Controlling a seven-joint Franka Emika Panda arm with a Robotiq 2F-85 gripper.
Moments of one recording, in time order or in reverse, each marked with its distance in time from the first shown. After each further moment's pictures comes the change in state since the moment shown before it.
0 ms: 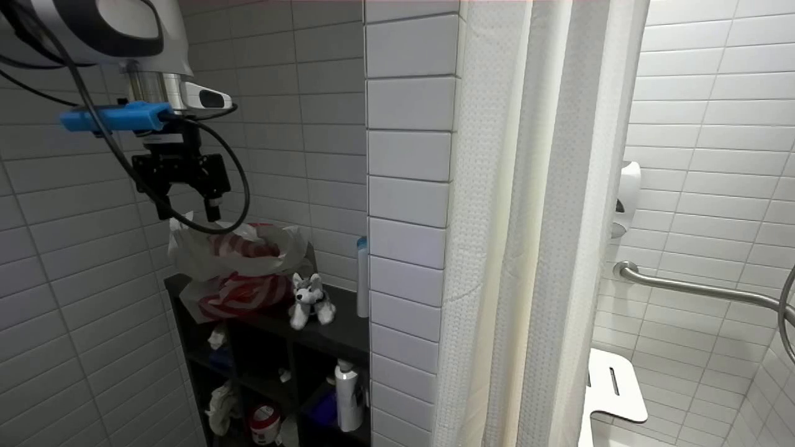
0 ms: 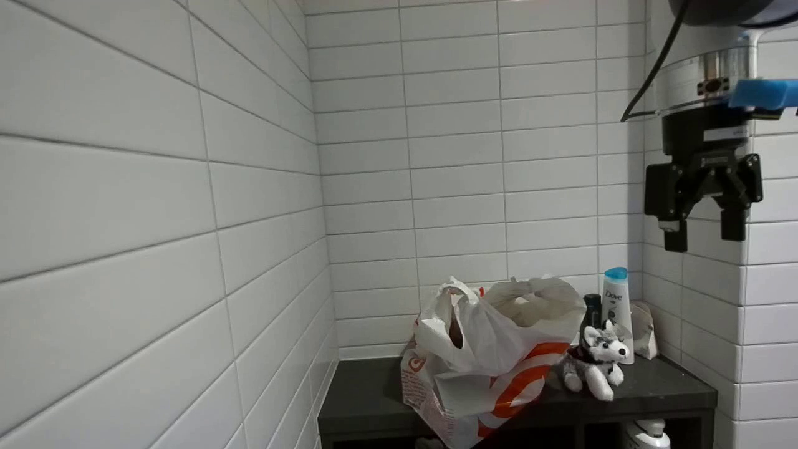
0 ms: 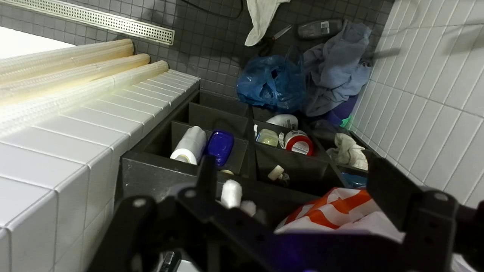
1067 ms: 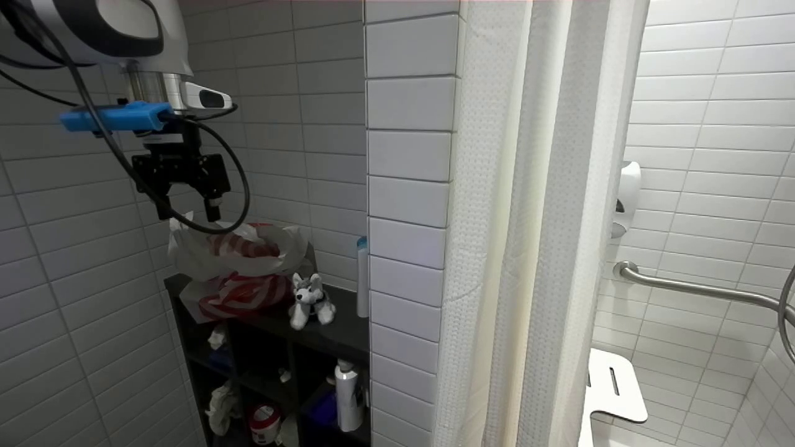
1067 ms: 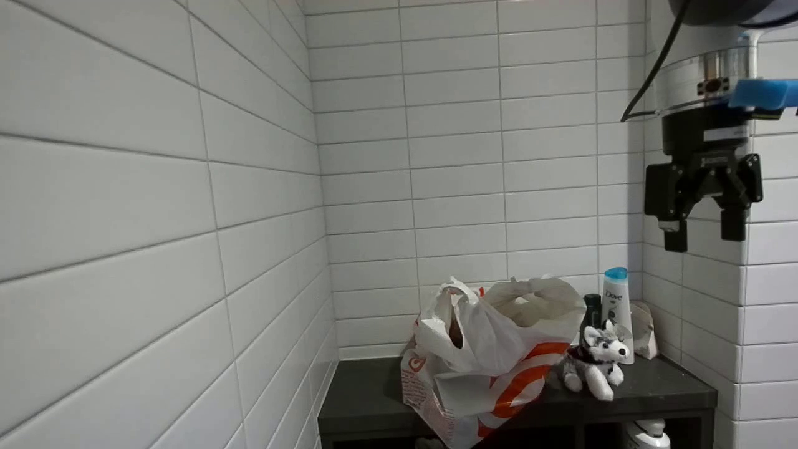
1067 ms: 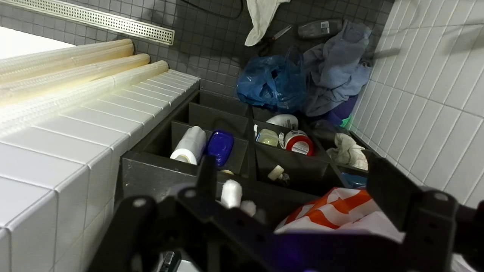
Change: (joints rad) arm 0.000 0.000 0.000 0.000 0.000 0.000 0.000
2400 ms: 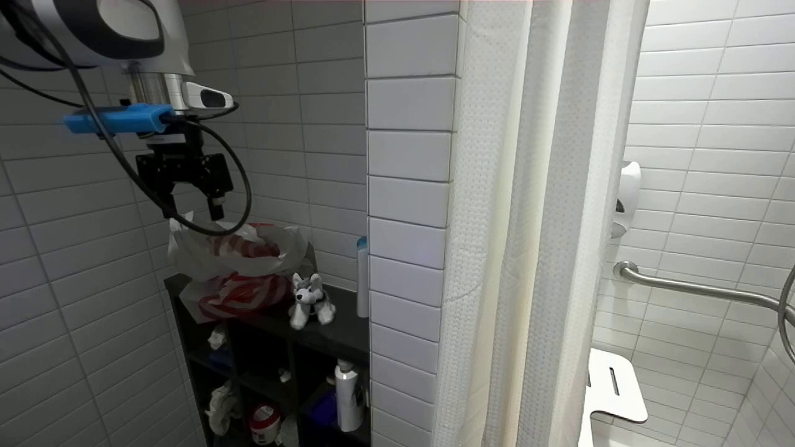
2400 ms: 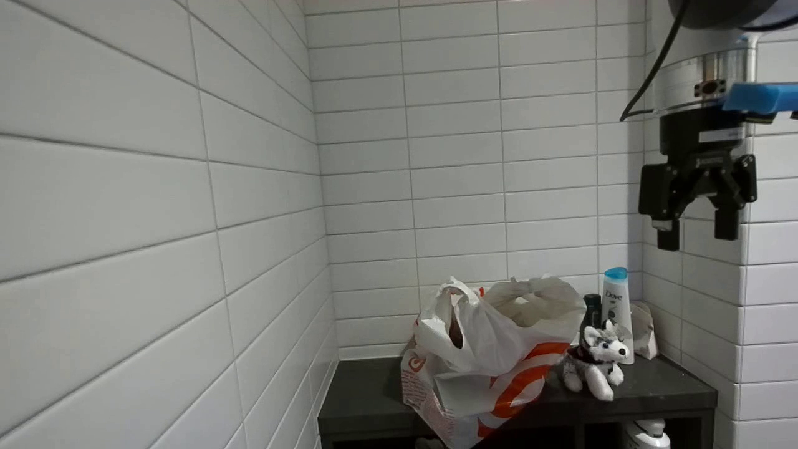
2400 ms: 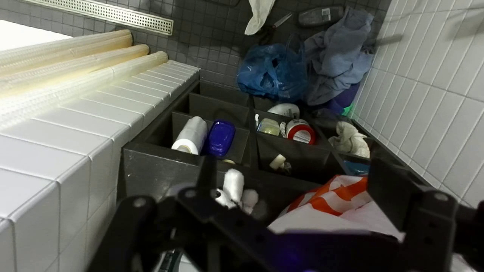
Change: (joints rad) arm -0.002 0.002 0.000 -0.007 0.000 0.044 0.014
